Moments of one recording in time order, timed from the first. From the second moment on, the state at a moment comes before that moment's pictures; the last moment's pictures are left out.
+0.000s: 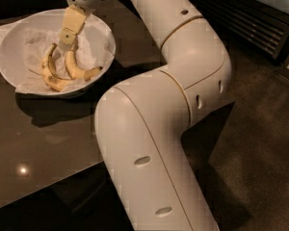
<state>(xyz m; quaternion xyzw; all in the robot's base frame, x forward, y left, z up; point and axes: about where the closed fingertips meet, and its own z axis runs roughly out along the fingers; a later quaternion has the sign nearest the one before) 0.677 0.173 0.953 -0.67 0.70 0.17 0.17</state>
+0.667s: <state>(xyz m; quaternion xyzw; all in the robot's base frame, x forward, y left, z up) 0.685 0.185 0.955 -0.66 0.71 0.17 0.20</state>
